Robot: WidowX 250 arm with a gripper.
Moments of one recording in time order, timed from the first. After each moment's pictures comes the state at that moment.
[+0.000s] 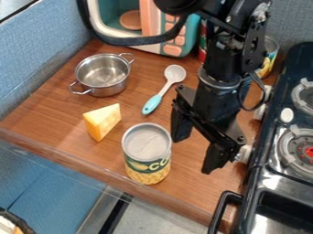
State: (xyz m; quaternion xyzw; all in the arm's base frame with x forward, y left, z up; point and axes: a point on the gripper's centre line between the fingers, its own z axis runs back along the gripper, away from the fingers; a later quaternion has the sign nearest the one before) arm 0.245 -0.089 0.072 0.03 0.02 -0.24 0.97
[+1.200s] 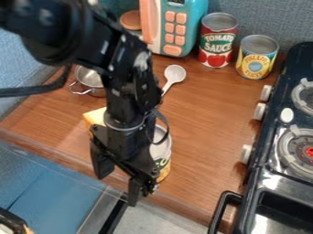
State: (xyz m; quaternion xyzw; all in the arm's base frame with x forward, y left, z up) arm 0.186 -0.018 0.037 0.02 0.03 -0.12 0.99
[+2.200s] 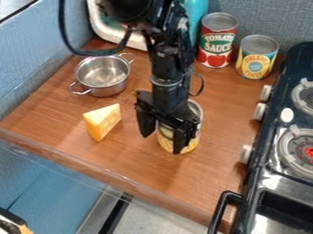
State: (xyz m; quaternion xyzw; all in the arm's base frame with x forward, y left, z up) arm 0.283 -0.024 0.025 -0.01 -0.01 -0.08 1.00
